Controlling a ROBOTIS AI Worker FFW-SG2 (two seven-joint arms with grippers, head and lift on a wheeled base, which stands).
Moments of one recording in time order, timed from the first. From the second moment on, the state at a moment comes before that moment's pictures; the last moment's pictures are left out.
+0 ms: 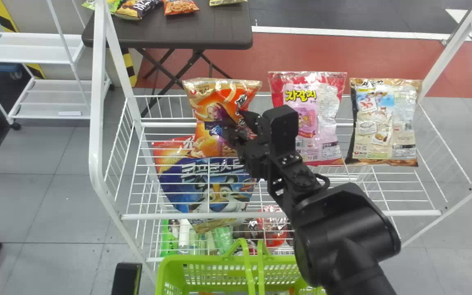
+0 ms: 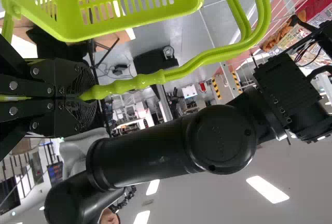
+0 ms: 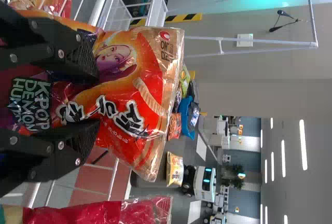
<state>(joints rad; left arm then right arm) 0.64 0.07 -0.02 -2.22 0.30 1.23 -1.18 0.02 0.00 0.32 -1.64 0.05 0.25 0.12</state>
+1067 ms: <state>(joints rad) 0.65 0.05 -0.04 -2.24 0.27 1.24 -1.13 0.70 -0.09 -0.19 -2.74 -0.24 1.34 0.32</state>
